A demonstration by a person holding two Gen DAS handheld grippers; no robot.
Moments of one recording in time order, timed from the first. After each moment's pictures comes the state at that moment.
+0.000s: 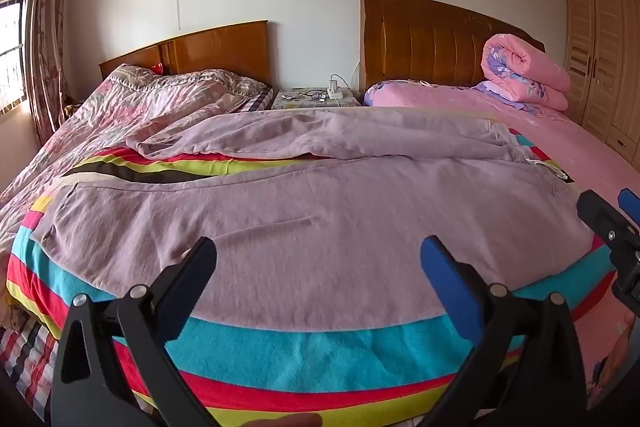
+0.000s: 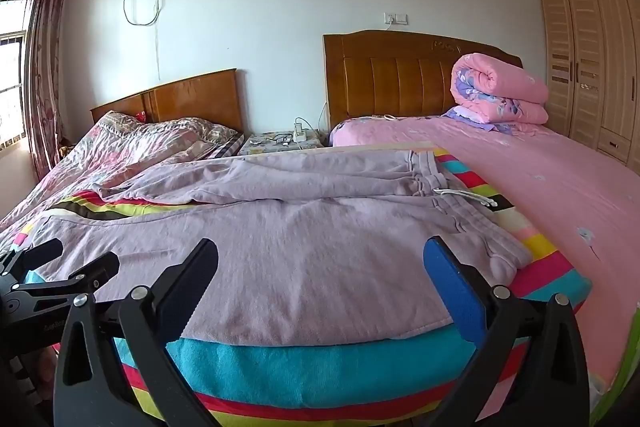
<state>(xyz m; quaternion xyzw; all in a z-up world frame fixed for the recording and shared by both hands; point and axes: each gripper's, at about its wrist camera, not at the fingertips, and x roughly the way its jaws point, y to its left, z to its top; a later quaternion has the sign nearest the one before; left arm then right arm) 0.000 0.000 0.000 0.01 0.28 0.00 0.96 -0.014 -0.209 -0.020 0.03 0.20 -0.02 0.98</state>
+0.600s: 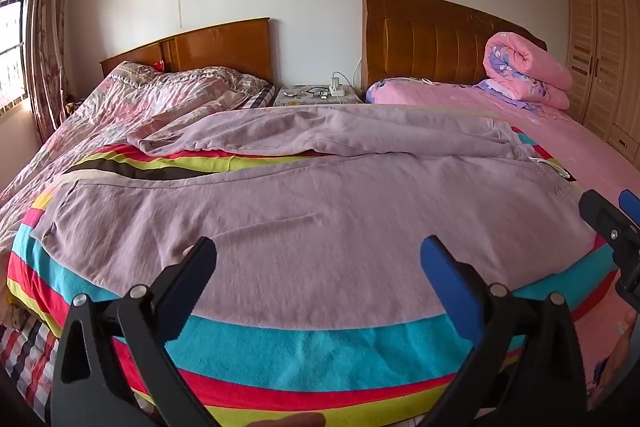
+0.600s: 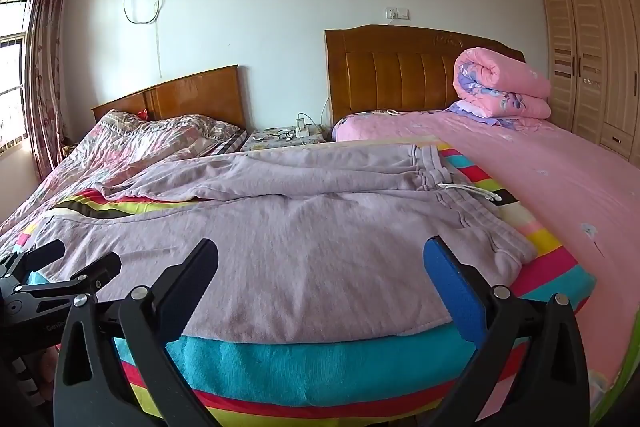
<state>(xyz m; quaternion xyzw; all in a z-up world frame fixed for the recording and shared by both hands) 0.000 0.003 0.001 0.01 0.28 0.00 0.96 -0.011 -0.210 -0.024 0.04 0.21 -0.01 0.98</state>
